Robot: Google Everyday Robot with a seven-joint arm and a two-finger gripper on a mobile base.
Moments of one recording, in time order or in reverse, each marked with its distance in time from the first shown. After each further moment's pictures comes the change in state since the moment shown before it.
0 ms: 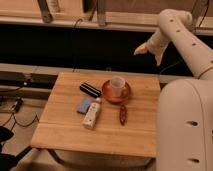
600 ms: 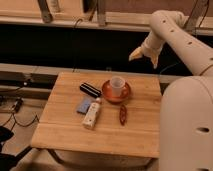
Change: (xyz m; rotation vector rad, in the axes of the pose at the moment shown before) arm 0.052 0.001 0.001 0.080 0.084 -0.145
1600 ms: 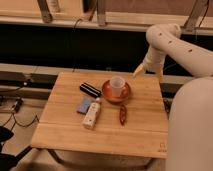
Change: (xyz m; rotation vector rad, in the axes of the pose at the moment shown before) arm 0.071 -0.028 0.022 0.133 0.147 -0.049
